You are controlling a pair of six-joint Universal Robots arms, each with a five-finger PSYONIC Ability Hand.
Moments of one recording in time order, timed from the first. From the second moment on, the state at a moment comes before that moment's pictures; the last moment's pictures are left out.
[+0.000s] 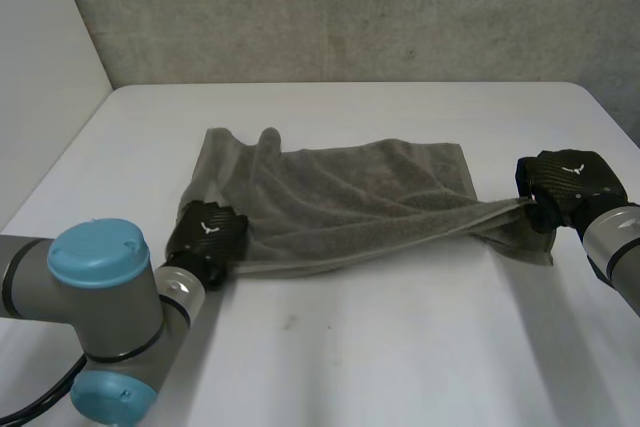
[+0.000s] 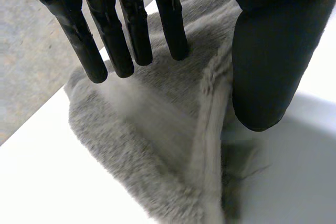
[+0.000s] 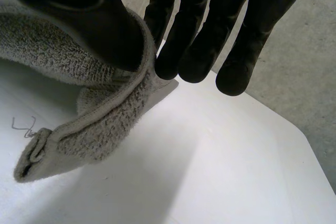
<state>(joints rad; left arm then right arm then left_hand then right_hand) 4.25 -2.09 -1.80 3.60 -1.62 3.60 1.68 -1.34 1.78 -0.18 1.36 2.81 0.59 0.59 0.59 0.59 0.41 1.34 1.33 1.34 1.34 1.18</state>
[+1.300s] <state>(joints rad) 4.46 -1.52 -2.02 3.36 -1.51 4.02 1.56 -1.50 1.67 0.27 1.29 2.31 1.19 1.22 1.22 1.22 1.03 1.34 1.33 1.34 1.34 1.18</state>
